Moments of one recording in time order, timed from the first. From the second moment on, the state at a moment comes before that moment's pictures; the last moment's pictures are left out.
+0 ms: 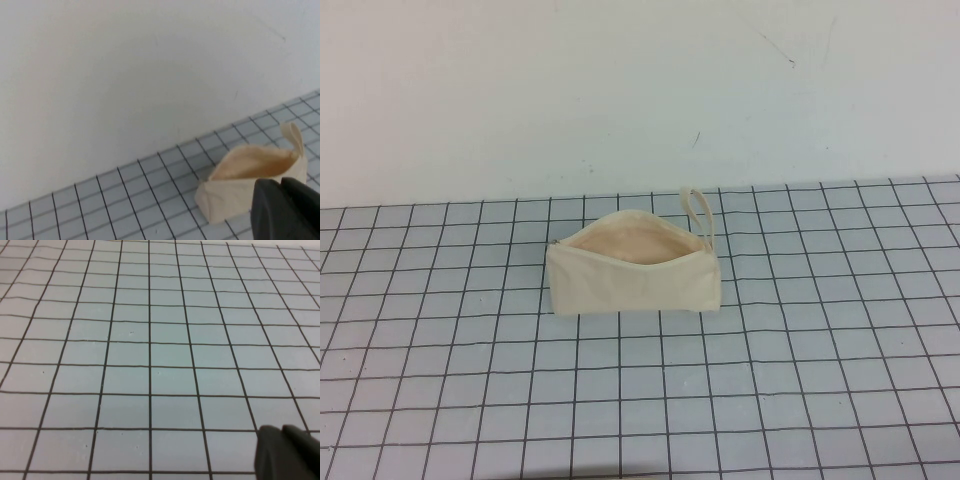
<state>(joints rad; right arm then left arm) -0.02 -0.01 0.02 -0.02 0.45 -0.05 -0.41 0.83 -1.19 0.14 0.75 -0.04</state>
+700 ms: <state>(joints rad) -0.02 -0.01 0.02 -0.02 0.45 -0.05 -0.40 0.53 -0.55 0.13 0.88 -0.06</state>
